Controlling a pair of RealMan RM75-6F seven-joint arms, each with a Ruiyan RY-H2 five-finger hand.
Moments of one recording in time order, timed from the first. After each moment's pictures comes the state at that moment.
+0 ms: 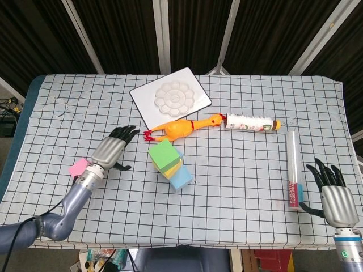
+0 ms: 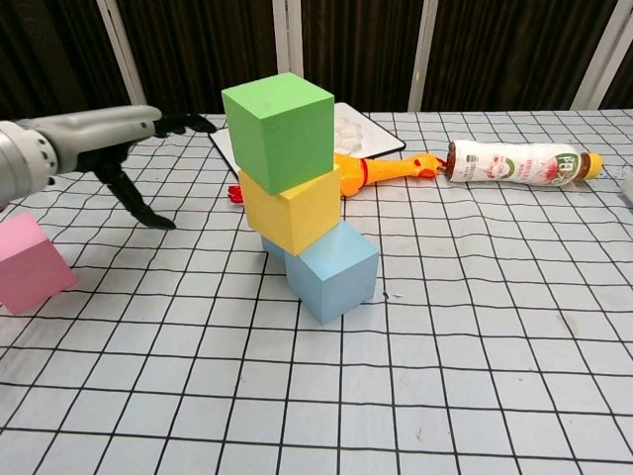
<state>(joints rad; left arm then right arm) -0.76 -1.47 -0.18 -1.52 1.09 0.95 0.25 0.09 -1.12 0.06 -1.62 -1.49 1.45 -0.01</state>
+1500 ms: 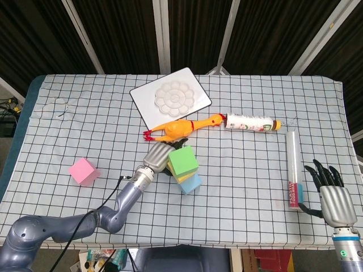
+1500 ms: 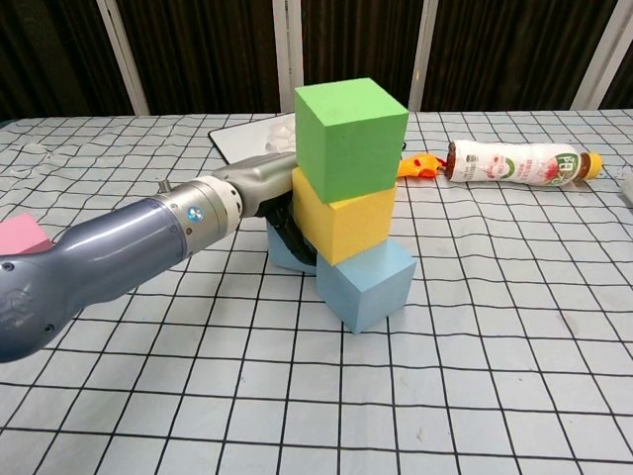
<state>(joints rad) -0.96 -1.89 -0.25 -1.16 1.11 0.89 0.26 0.10 -1.12 0.06 -1.63 -1.47 1.42 -0.02</state>
